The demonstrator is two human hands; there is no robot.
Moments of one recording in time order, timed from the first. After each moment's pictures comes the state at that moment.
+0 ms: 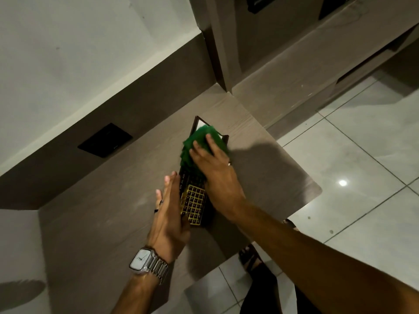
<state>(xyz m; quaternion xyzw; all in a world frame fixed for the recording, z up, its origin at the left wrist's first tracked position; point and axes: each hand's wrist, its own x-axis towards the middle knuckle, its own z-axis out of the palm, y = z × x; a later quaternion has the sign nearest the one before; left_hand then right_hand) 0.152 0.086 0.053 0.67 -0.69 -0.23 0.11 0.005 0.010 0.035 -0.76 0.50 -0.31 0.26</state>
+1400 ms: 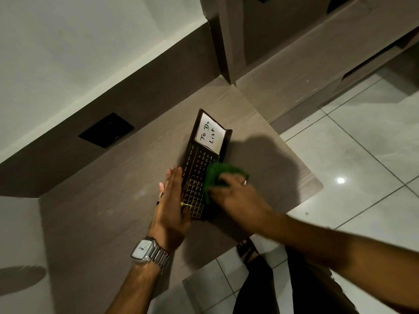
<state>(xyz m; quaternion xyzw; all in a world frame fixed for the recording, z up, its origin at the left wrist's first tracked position) 0.161 0.088 0.041 0.67 -0.69 -0.24 0.13 -0.034 0.053 -0.011 -0.89 0.42 -0.09 0.17</state>
